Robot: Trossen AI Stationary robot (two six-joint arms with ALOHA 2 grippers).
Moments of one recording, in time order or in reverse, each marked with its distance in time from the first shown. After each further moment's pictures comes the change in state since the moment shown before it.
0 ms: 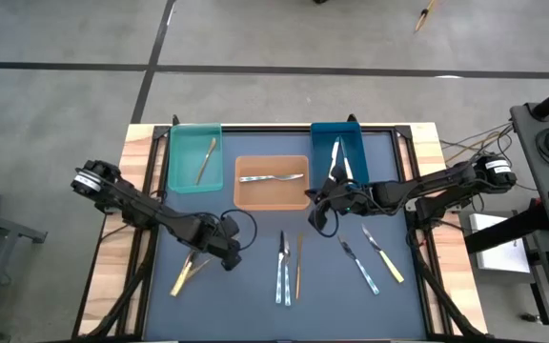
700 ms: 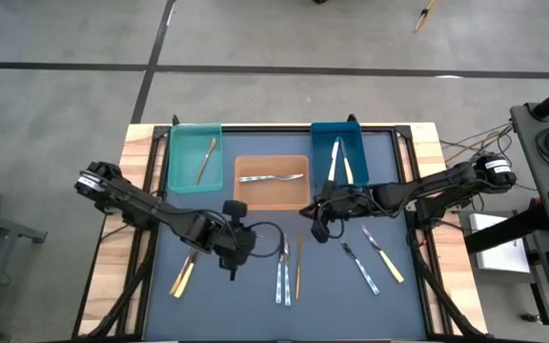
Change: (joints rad) left arm -0.008 0.040 0.322 -0.151 -0.252 0.973; right arm 0.024 0.000 0.000 0.055 -0.305 0.191
